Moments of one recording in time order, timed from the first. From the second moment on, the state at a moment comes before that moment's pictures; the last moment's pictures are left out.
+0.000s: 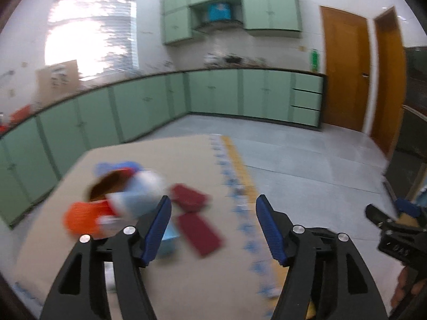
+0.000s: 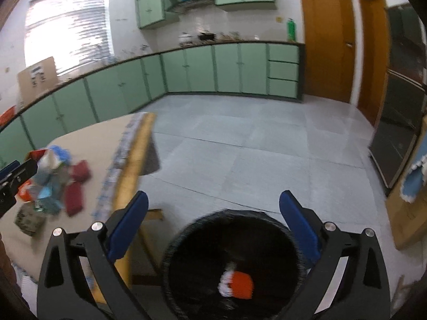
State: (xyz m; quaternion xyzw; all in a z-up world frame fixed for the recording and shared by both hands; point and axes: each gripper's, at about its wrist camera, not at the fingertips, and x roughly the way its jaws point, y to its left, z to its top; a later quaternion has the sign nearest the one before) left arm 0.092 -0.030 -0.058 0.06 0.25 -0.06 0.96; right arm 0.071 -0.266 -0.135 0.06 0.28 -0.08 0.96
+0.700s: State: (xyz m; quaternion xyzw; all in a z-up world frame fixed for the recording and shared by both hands) left arm 0.074 0.068 -0.112 0.04 0.29 0.00 0.96; right arm 0.090 -0.137 -0.127 0.03 0.25 0.04 0.97
